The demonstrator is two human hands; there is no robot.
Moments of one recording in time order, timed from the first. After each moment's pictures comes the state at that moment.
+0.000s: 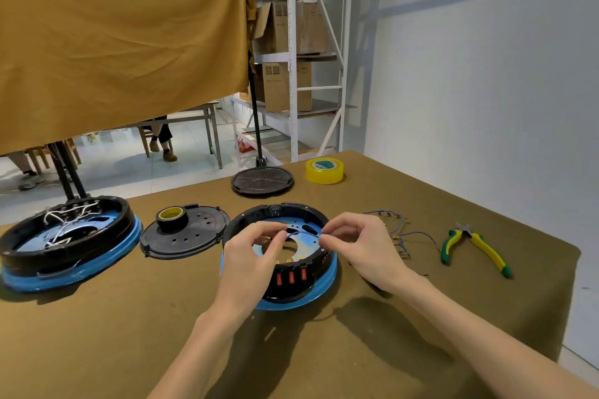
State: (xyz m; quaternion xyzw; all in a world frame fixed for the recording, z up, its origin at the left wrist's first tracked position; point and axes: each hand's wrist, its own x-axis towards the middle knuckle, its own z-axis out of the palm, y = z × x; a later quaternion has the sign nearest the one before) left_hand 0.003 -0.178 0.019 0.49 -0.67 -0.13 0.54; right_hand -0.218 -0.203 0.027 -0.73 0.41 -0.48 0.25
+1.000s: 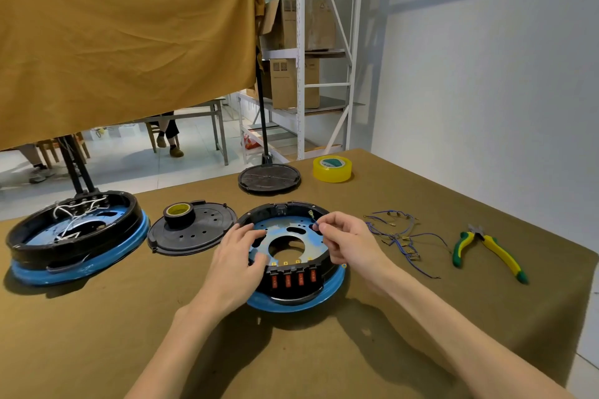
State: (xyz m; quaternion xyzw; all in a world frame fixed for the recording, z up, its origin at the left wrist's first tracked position) left_hand 0.049 -0.203 -0.004 0.63 -0.70 -0.13 0.31; right_hand -0.178 -0.203 0.042 -0.59 0.44 -0.46 0.50
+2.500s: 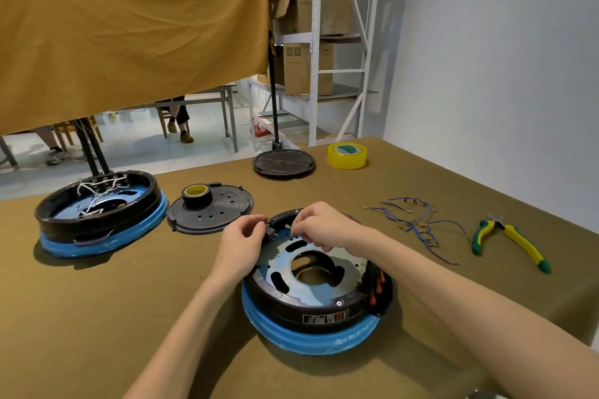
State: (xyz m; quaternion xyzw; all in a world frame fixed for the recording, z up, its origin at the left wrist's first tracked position) left_hand 0.065 -0.206 -0.007 0.61 -0.56 -0.27 0.49; right_hand -0.115 -0.234 0.047 -0.71 0.52 -0.20 0.43
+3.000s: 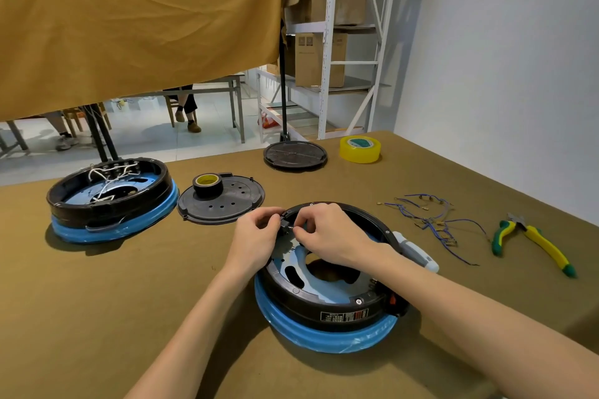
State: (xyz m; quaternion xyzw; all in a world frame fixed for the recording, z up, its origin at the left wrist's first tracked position) left_hand 0.068 -0.208 -0.010 0.59 -0.56 -0.29 0.51; right_hand -0.101 -0.230 0.017 -0.84 0.46 -0.25 0.15
